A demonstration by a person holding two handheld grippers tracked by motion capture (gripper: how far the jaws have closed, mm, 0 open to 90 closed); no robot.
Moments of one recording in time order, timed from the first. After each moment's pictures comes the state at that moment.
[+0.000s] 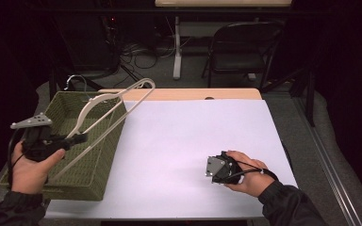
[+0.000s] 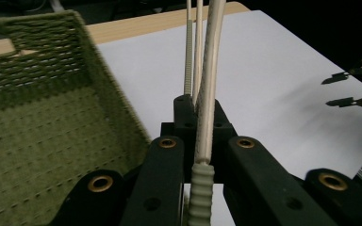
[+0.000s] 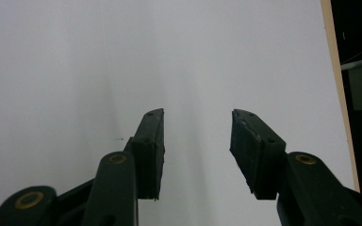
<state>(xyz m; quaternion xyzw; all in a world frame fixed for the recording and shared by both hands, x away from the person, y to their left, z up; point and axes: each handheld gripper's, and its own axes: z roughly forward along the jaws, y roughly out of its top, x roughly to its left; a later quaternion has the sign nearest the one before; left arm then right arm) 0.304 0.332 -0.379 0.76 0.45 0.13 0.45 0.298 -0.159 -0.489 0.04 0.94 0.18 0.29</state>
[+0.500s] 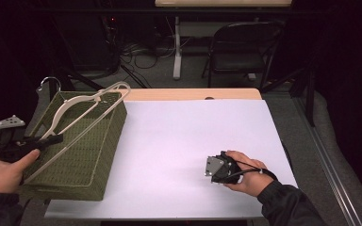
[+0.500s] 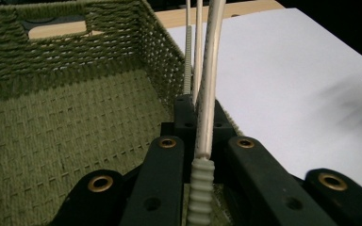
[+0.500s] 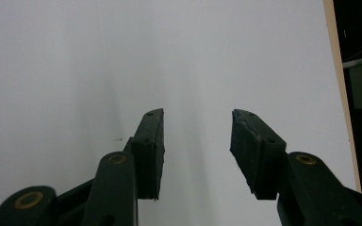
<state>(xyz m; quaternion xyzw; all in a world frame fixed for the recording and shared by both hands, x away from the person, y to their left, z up) 0.308 0.396 -0.394 0.75 0.48 0.13 0.44 0.299 -0.158 -0.492 0.04 0.94 0.18 0.29</state>
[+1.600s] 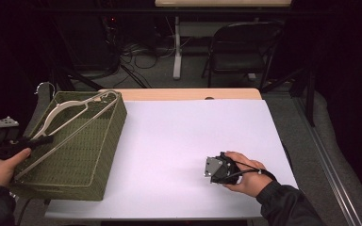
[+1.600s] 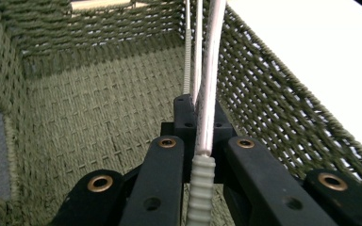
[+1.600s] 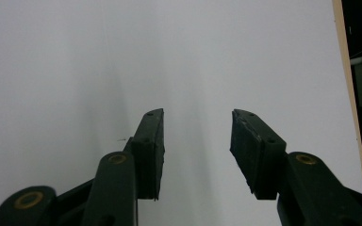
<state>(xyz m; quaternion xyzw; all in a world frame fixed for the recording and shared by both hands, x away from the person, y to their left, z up) 0.335 0.441 -0.428 0.76 0.48 0.13 0.41 0.301 -0.157 -0.497 0.05 0.94 0.18 0.28</state>
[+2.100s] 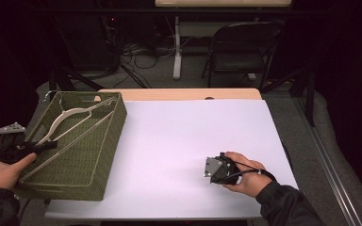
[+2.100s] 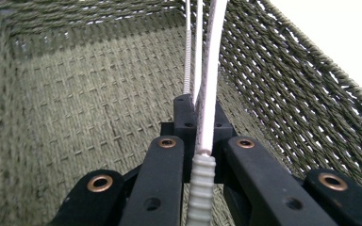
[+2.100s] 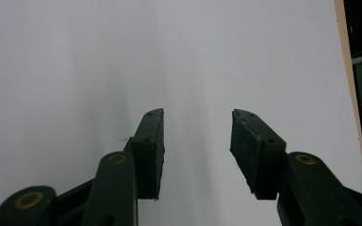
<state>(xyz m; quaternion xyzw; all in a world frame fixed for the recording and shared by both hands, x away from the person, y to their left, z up) 0.337 0.440 -0.448 0.77 0.48 0.13 0.39 0.300 -0.156 -0.498 0.05 0.94 0.17 0.28</state>
